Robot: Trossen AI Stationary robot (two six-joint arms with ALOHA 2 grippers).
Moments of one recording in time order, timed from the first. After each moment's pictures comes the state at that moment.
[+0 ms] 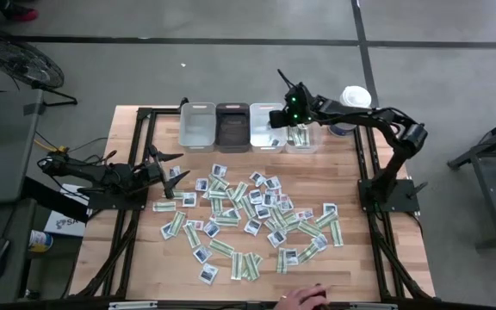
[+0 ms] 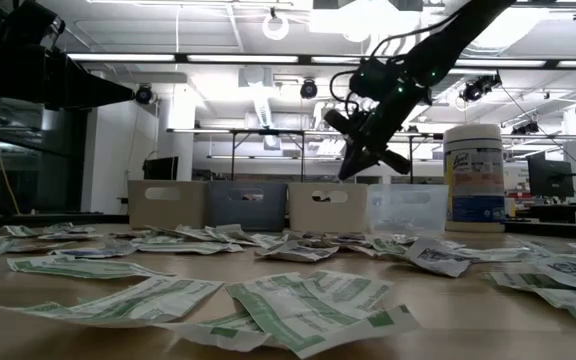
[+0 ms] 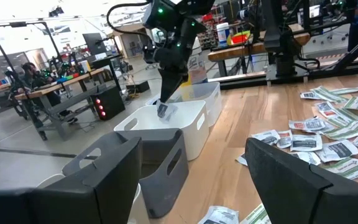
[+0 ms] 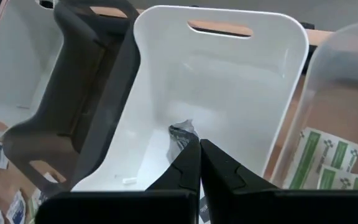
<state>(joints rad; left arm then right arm) -0.29 0.04 0.03 0.05 -0.71 0.26 -0.68 1.72 1.12 -0.21 -0.12 0.65</state>
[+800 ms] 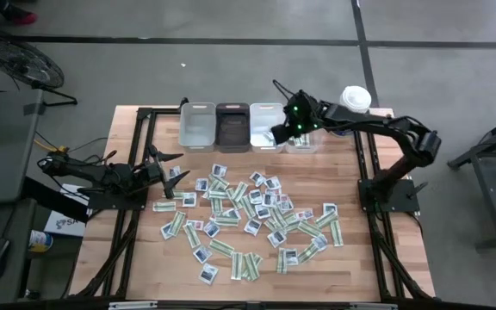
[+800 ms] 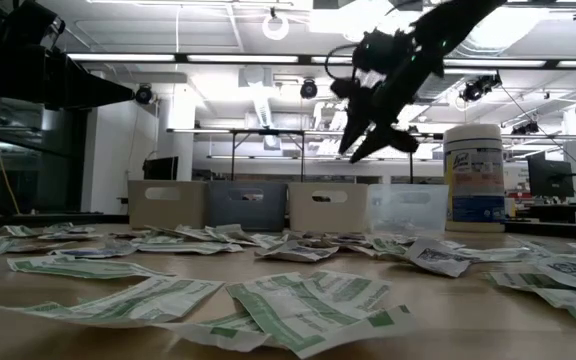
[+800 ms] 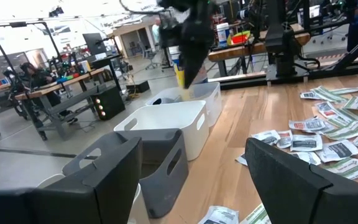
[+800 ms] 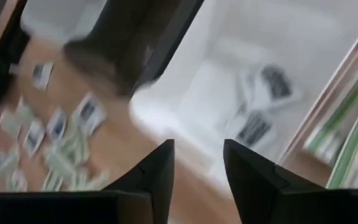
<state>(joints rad) -0.29 0.04 0.03 0.05 -0.71 0.26 -0.54 1.57 1.12 -0.44 -0.19 0.58</state>
